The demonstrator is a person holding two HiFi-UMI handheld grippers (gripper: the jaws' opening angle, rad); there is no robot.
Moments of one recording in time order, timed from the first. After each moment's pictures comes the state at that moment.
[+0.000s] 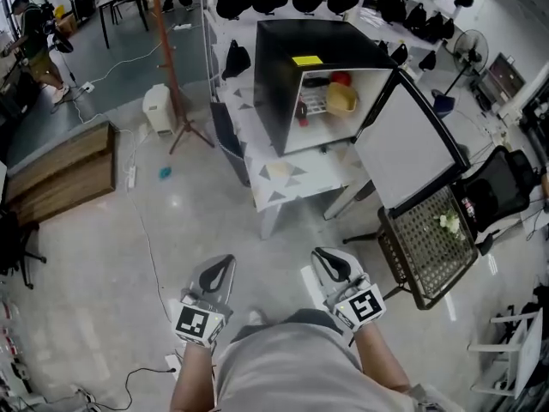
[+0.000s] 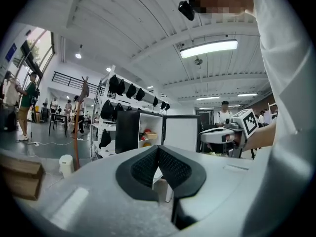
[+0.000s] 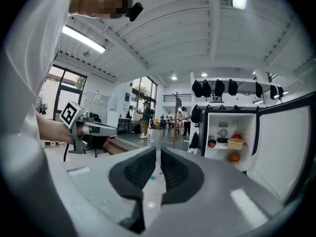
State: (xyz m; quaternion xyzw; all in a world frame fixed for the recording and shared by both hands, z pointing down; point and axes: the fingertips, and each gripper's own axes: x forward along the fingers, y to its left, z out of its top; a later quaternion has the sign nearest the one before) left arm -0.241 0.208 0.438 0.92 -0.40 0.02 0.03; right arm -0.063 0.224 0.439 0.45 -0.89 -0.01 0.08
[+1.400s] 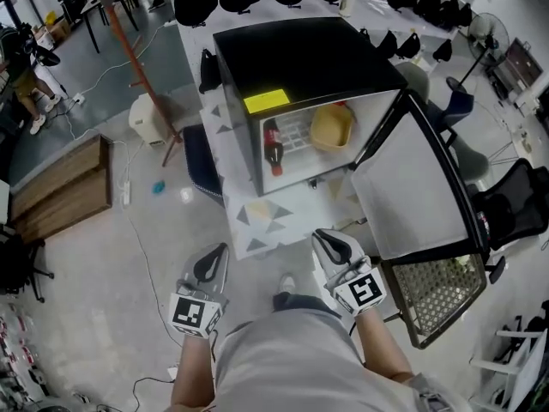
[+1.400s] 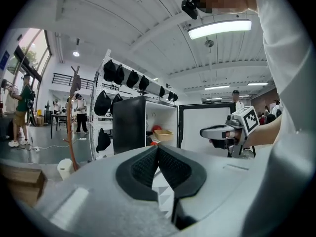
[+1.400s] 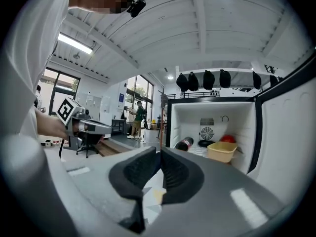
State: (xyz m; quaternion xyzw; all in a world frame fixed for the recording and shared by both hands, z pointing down) left arm -0.111 -0.034 0.445 0.90 -0.43 0.07 0.03; right arm 0.082 -0.029 0.455 0.46 -0.89 0.00 0.07
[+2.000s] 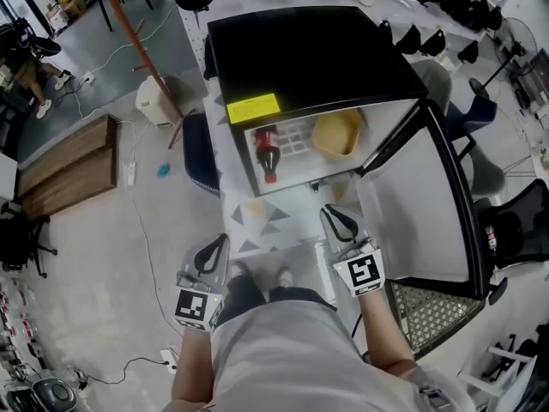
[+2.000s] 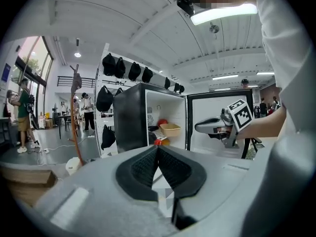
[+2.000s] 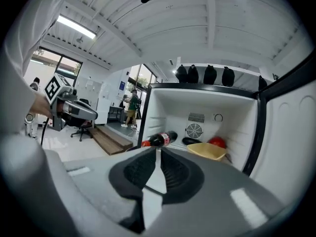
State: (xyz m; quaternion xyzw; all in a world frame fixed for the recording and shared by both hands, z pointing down) left arm -0.066 -0.087 0.465 0.87 -0.47 0.11 0.03; right arm 0.141 -0.131 0.477 0.46 -0.88 -0.04 0.13
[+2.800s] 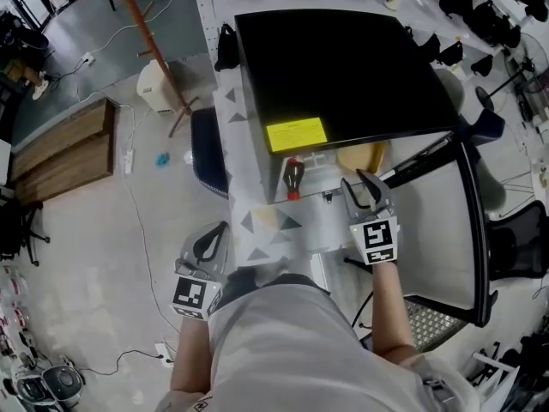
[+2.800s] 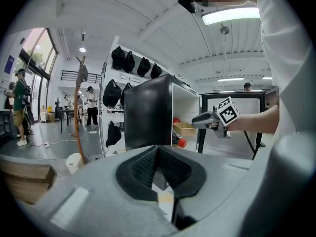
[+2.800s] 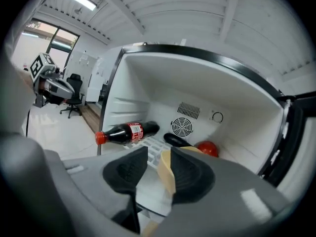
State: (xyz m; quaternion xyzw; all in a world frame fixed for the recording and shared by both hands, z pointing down) left arm -0.115 -0.161 0.477 0.87 -0.48 0.11 0.06; right arm 0.150 -0.262 0.488 0.49 -0.83 -0.06 0.25
